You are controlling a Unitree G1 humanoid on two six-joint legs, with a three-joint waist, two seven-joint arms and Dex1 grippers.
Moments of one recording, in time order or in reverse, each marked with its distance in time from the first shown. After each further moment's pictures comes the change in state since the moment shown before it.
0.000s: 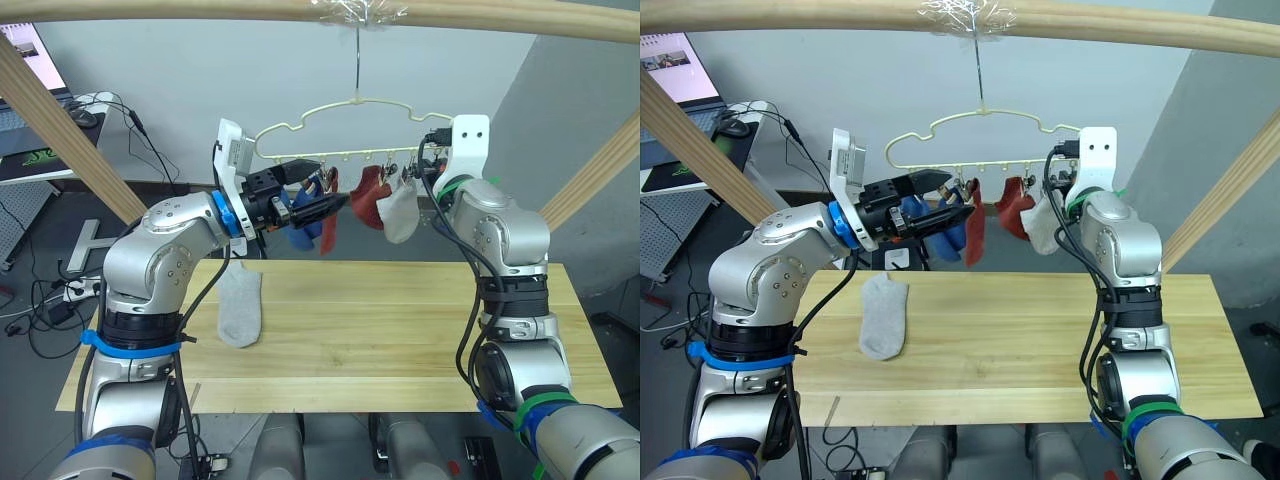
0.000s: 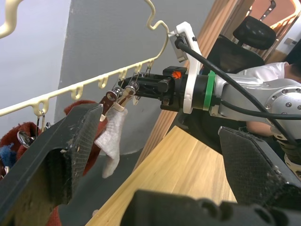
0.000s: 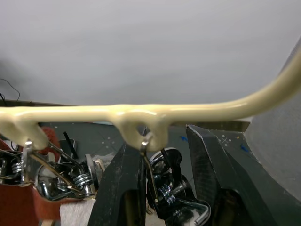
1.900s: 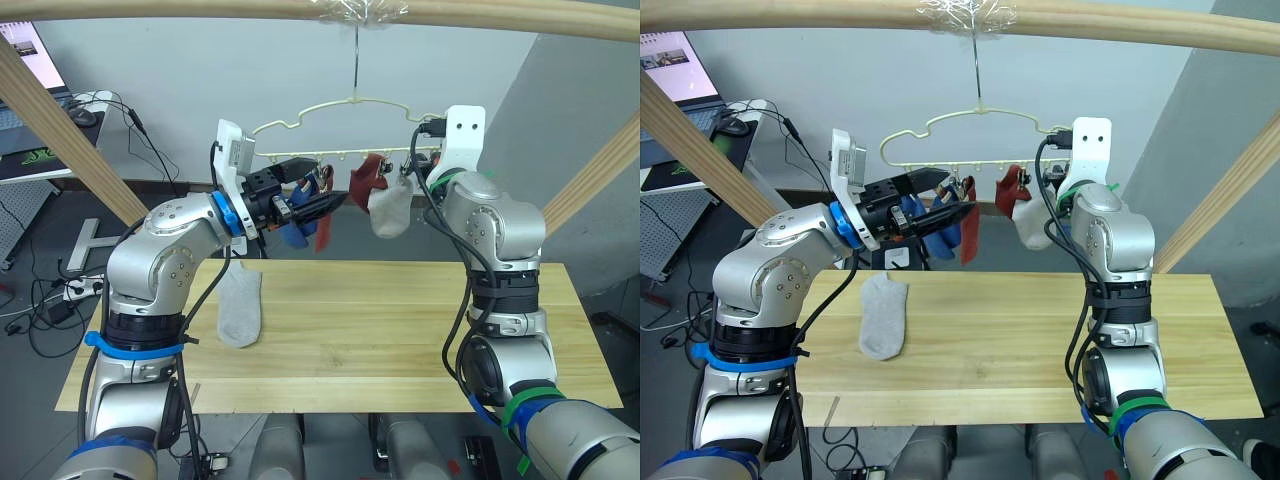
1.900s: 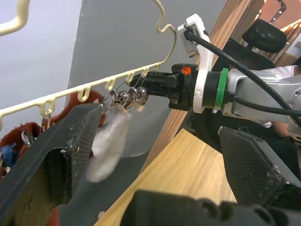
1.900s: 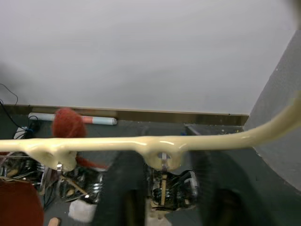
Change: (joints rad) left arm 0.007 -0.012 0.000 0.000 0.014 -0.018 0.040; right arm -0.048 0.073 -0.036 -0.039 -0.032 0.086 -0.066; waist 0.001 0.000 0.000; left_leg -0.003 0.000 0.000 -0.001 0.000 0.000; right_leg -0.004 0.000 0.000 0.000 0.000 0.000
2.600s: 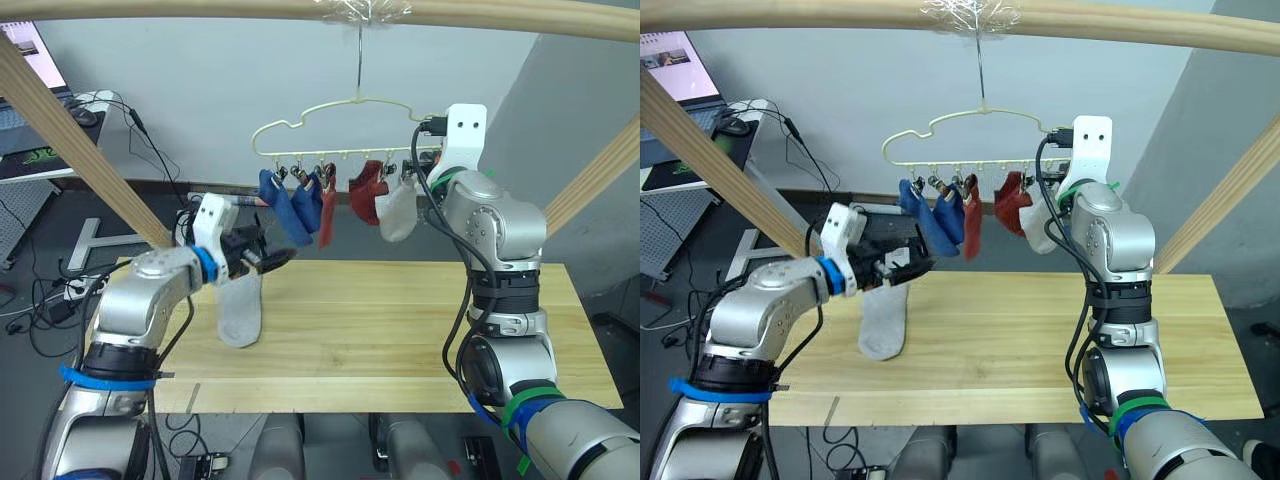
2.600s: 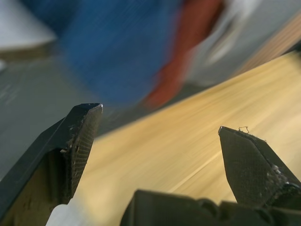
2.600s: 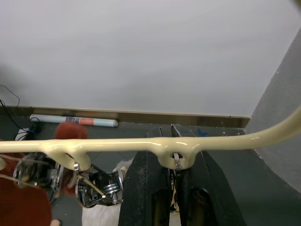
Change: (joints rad) left arm 0.241 0.146 -0.059 0.267 0.280 -0.089 0.070; right arm 0.000 0.005 -0.001 -0.008 0.001 0.008 -0.001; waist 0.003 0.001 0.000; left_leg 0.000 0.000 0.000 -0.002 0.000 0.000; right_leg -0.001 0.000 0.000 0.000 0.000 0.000
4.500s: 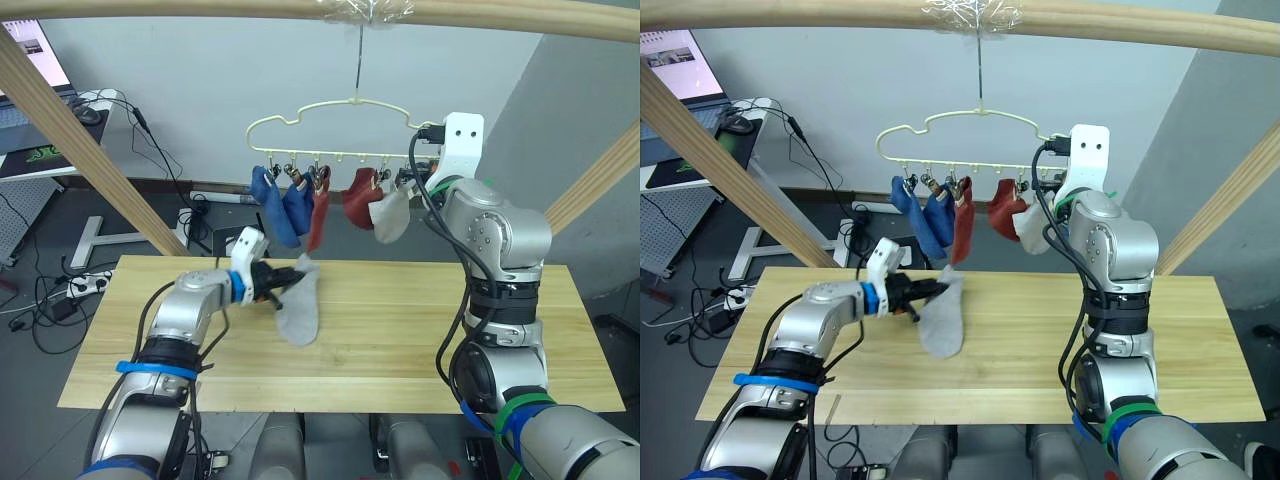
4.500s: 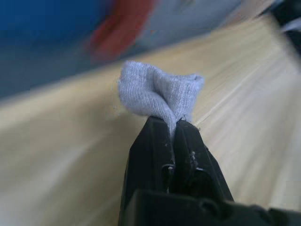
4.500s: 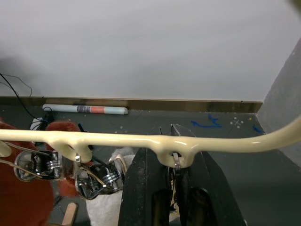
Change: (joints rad) left arm -0.134 -0.230 -0.058 0.158 0.054 -0.043 -0.265; right arm 0.028 0.058 -0.047 -0.122 0.020 0.144 -0.009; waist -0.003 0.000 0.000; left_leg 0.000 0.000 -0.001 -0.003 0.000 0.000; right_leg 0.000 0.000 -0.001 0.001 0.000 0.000
